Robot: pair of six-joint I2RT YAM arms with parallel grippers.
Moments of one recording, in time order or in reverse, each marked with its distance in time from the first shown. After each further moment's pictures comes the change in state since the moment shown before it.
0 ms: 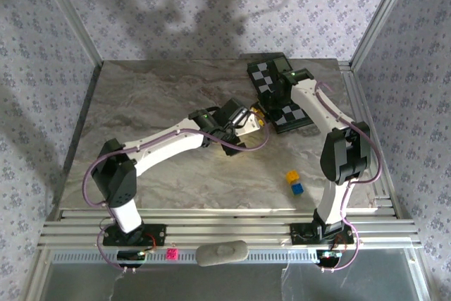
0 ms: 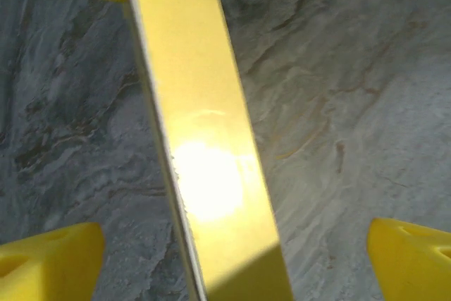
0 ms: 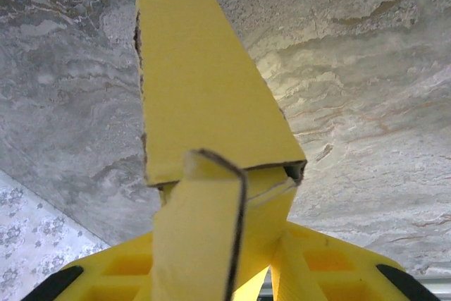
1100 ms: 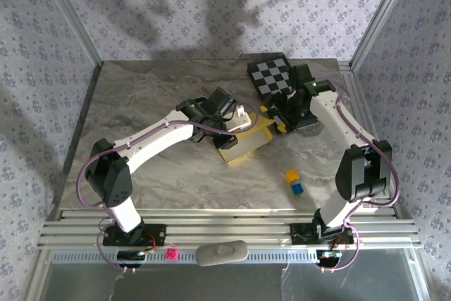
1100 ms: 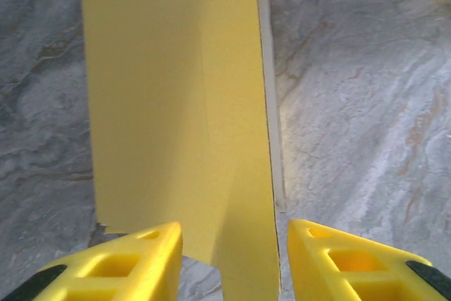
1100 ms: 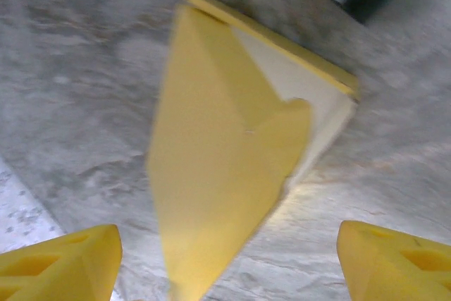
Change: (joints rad) left arm 0.101 -0.035 0.026 -0.143 0.334 -0.066; right arm -0.106 -0.219 -0.275 0.130 0.037 -0.238
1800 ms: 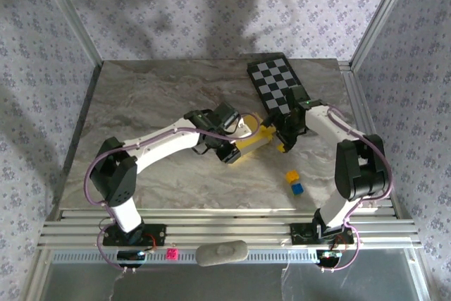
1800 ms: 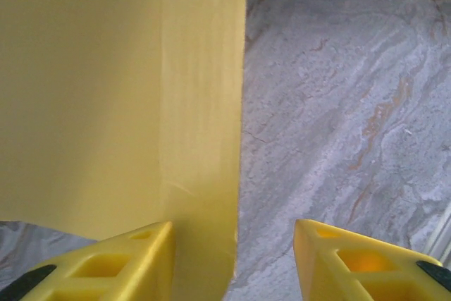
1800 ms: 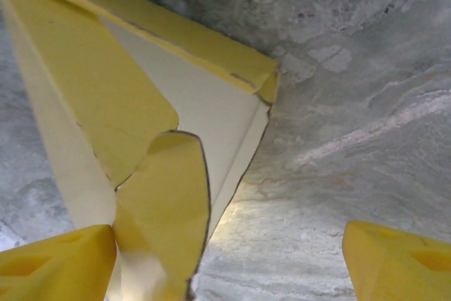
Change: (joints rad) left arm -0.045 0.024 -0.122 0.049 0.052 -0.194; right arm 0.003 0.031 -0.259 0.197 -0.039 0.040
